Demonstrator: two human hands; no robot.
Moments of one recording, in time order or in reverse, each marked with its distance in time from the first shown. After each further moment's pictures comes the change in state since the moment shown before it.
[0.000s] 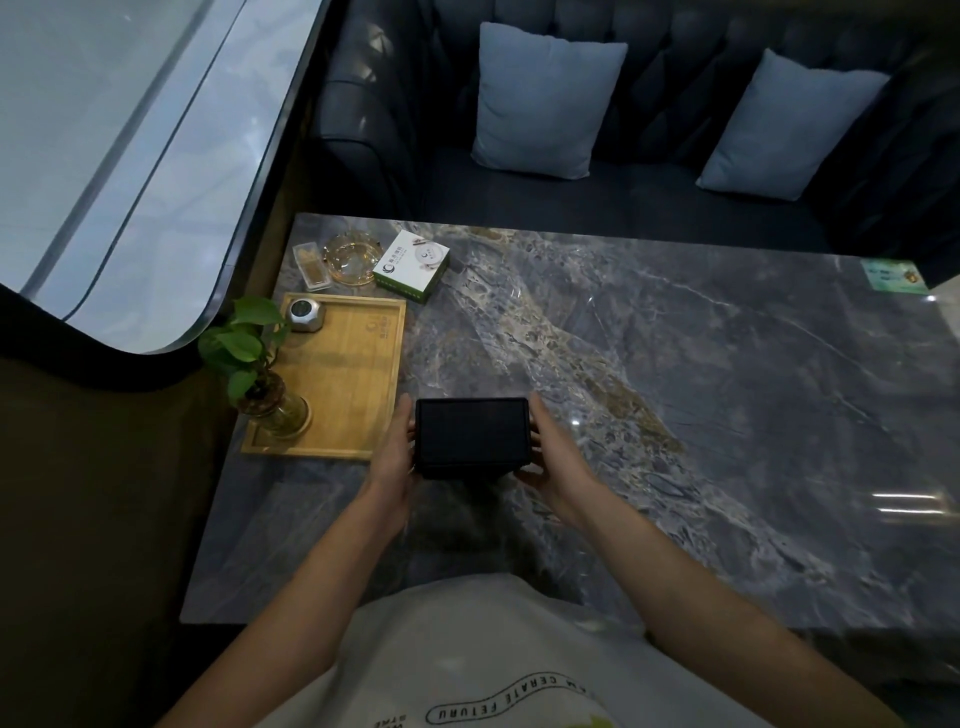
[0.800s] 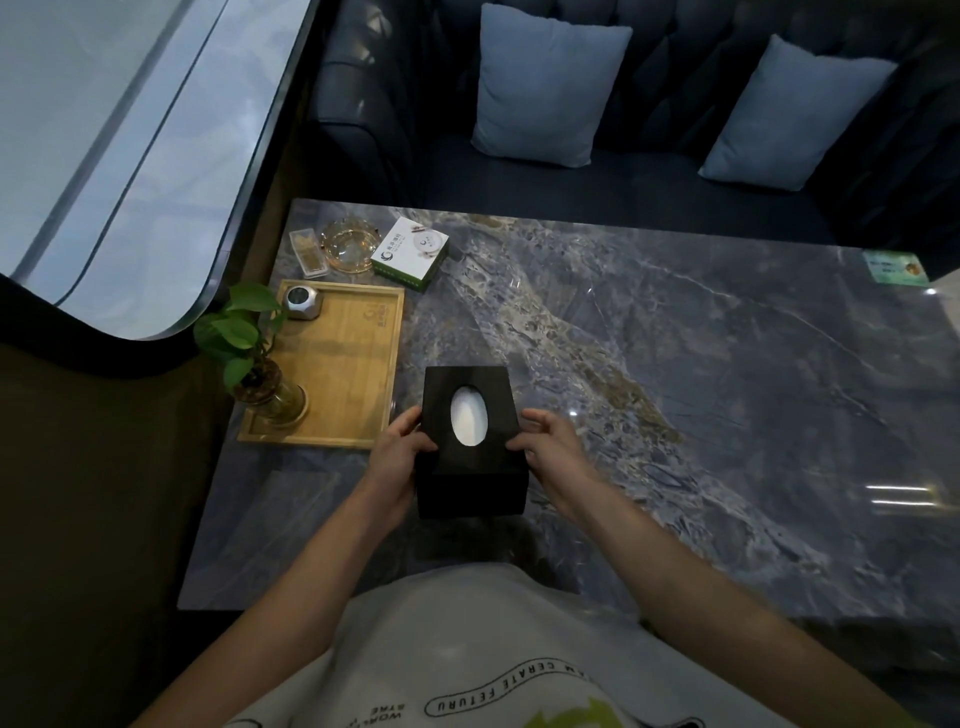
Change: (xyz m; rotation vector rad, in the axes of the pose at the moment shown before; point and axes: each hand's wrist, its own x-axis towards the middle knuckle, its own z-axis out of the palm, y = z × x) left_hand 0.007 -0.016 -0.011 -0.011 -0.106 -0.013; right_hand 0.019 0.026 -0.009 -0.036 0.017 -0.082
